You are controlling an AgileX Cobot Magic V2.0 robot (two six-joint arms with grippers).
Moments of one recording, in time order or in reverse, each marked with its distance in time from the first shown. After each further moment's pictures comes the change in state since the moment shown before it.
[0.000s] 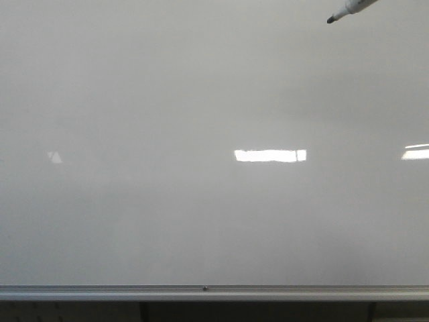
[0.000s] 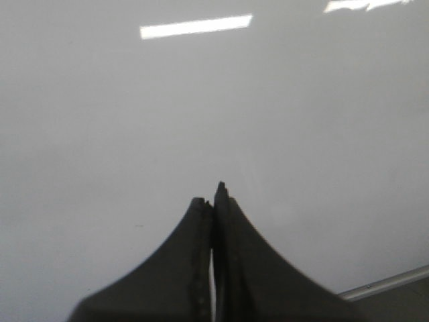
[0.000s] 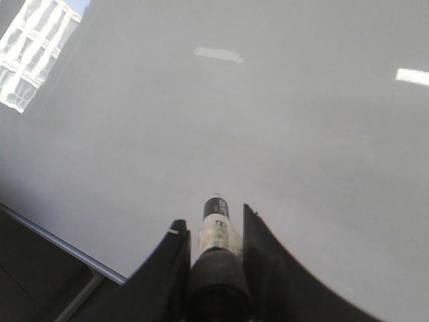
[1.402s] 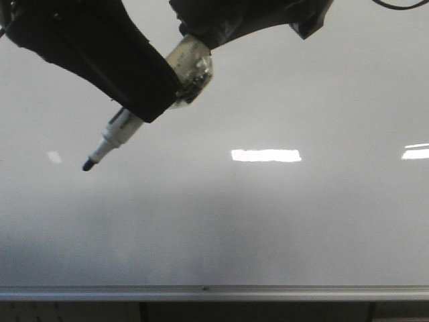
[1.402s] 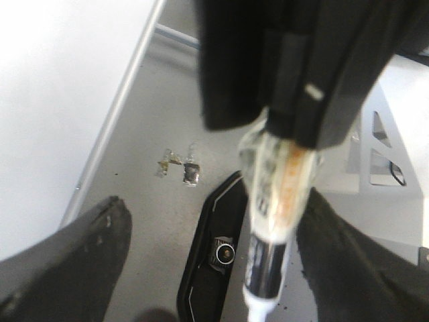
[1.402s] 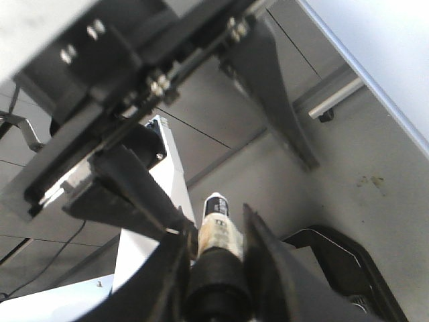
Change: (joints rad) left arm -0.443 0.689 -0.533 -0.089 0.655 0.342; right arm 0.199 0.782 -0.527 0.128 0.736 -0.037
